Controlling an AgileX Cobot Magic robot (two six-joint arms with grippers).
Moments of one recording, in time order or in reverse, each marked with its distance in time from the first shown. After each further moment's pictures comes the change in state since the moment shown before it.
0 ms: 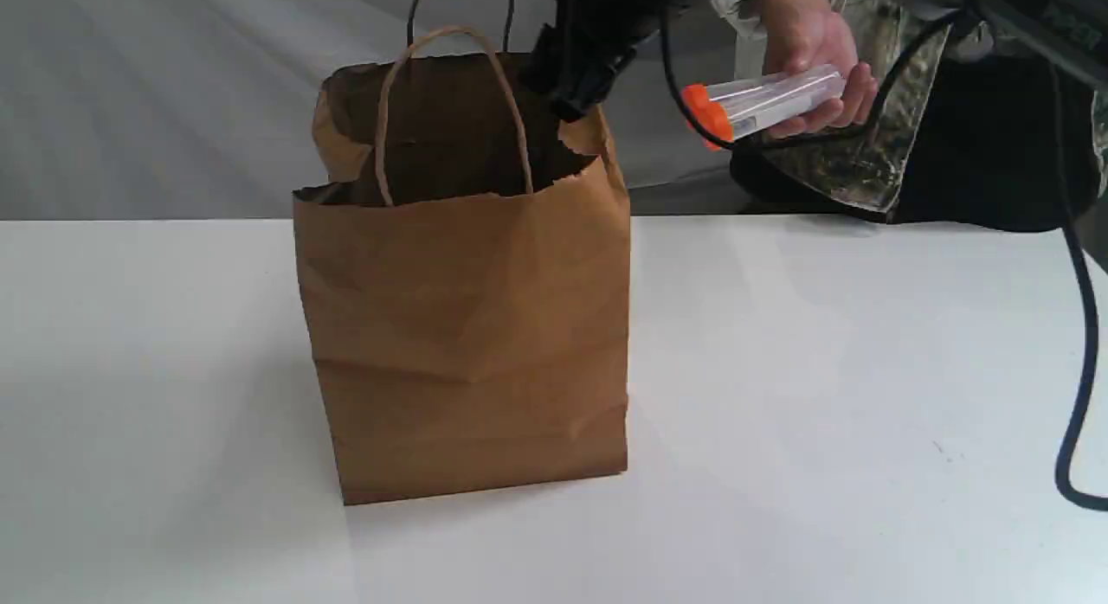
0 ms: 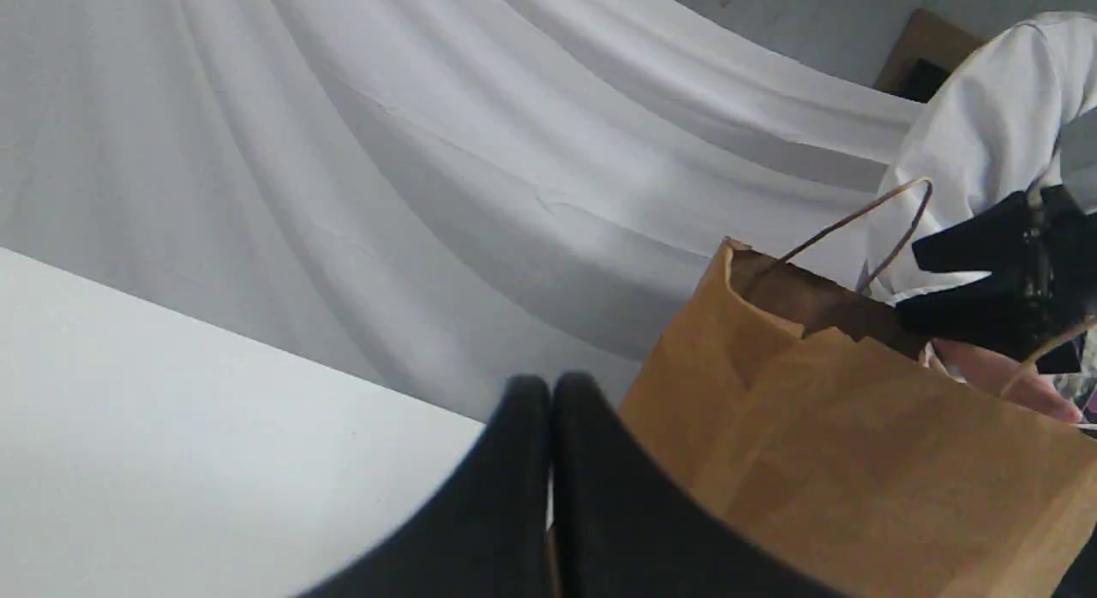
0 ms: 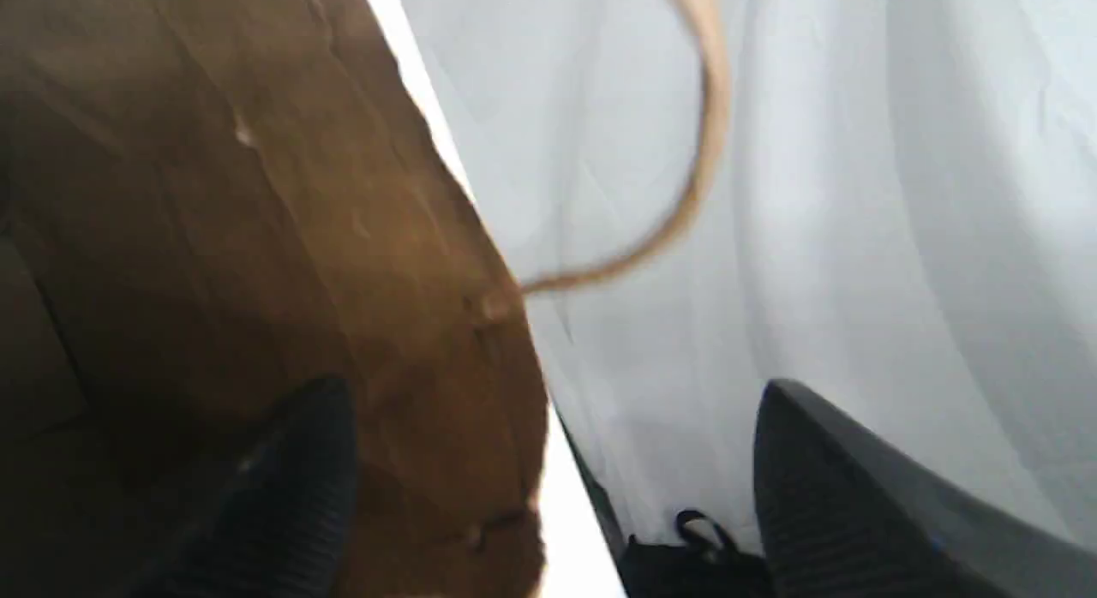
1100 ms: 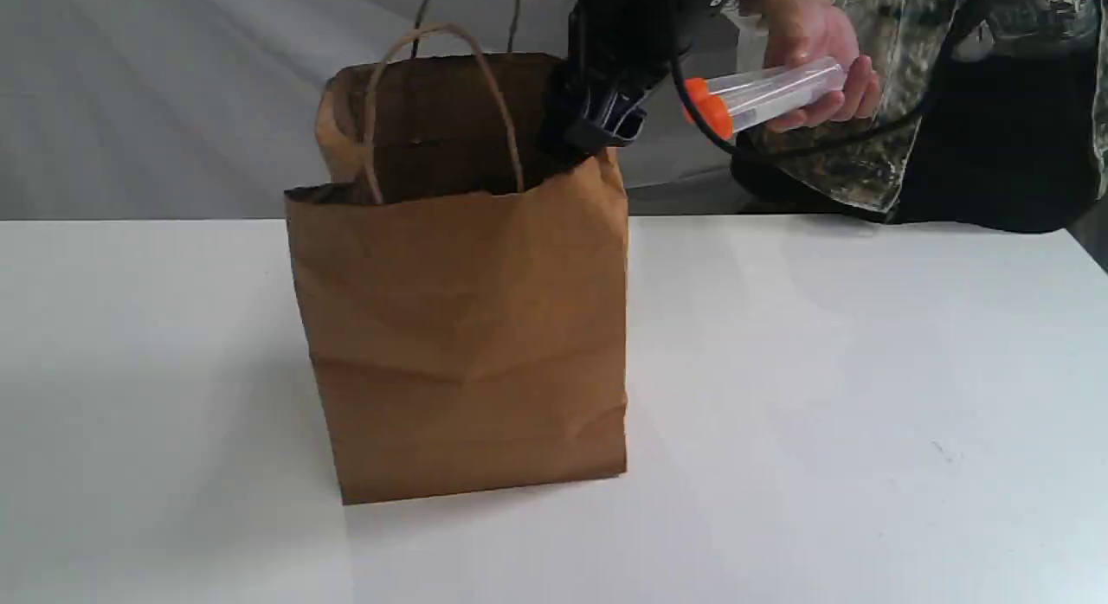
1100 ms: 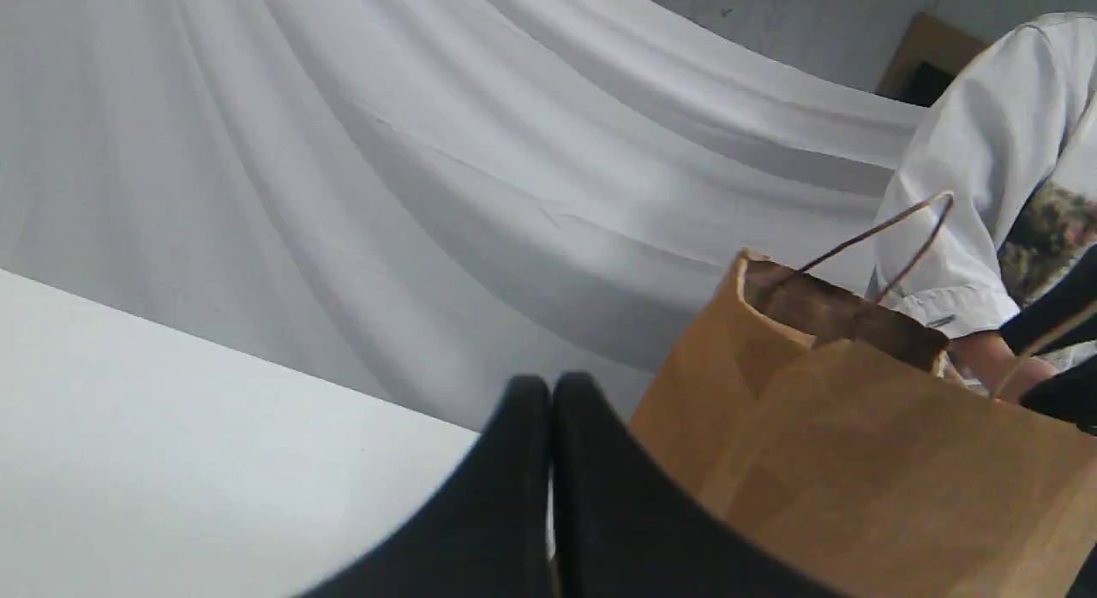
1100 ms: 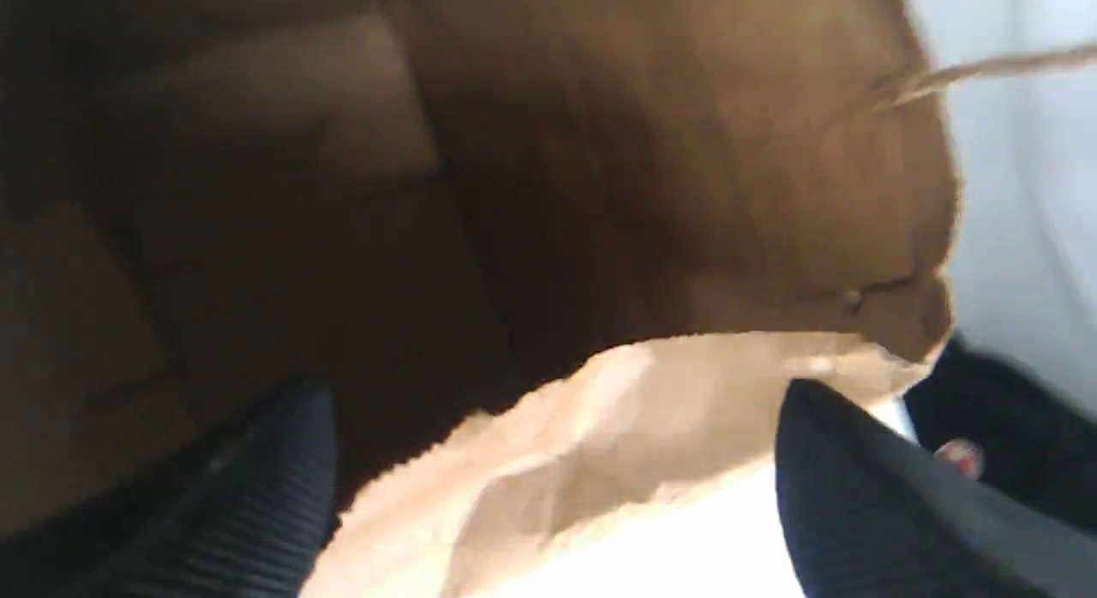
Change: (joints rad) left arm 0.000 0.000 0.000 0.000 -0.015 0.024; right arm 0.077 -0.142 0.051 -0.114 0.343 0.157
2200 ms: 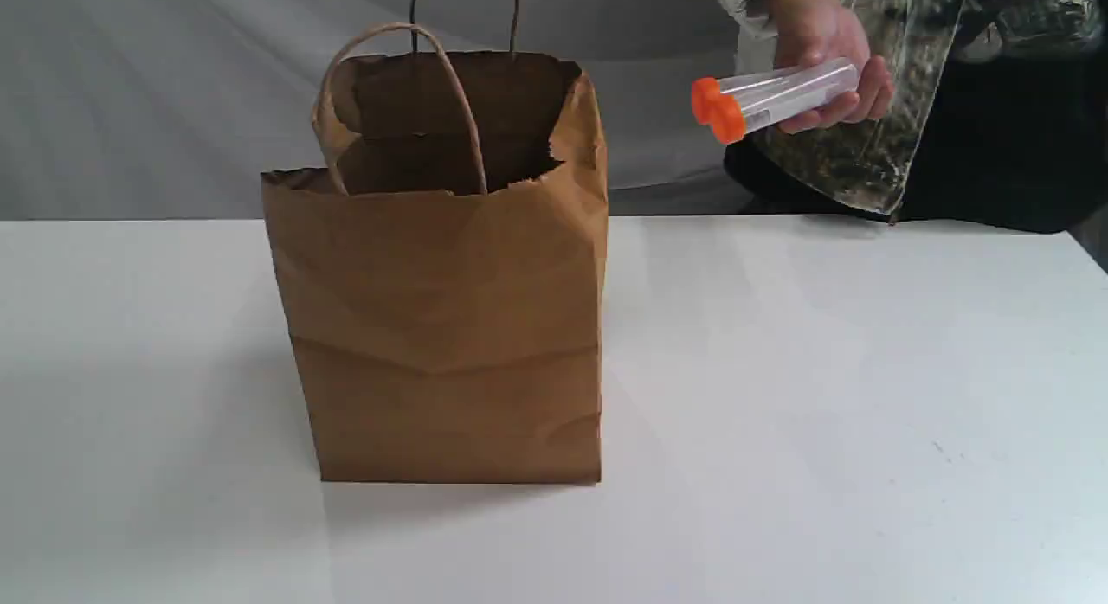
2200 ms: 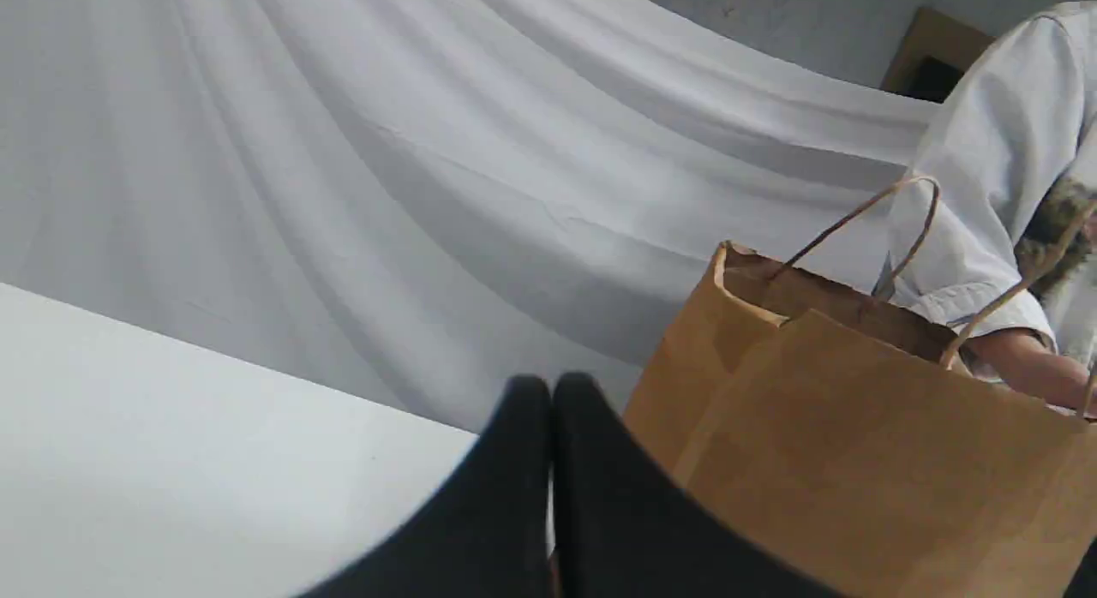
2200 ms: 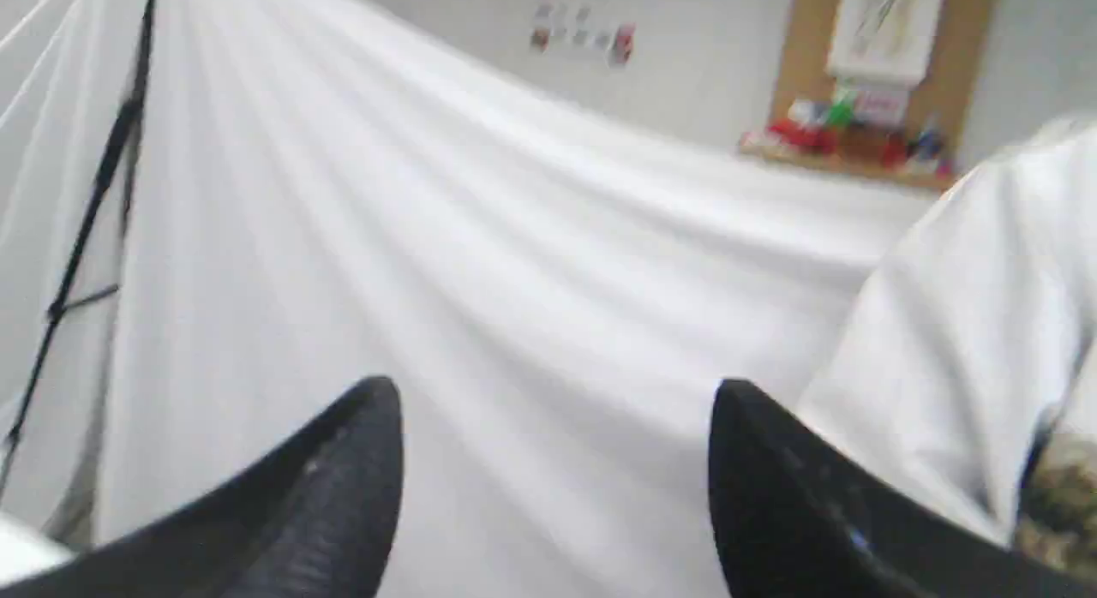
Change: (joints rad) left arm 0.000 0.000 0.000 0.000 -0.004 0.027; right arm -0.116 -0.551 0.394 0.141 -0.640 0.465
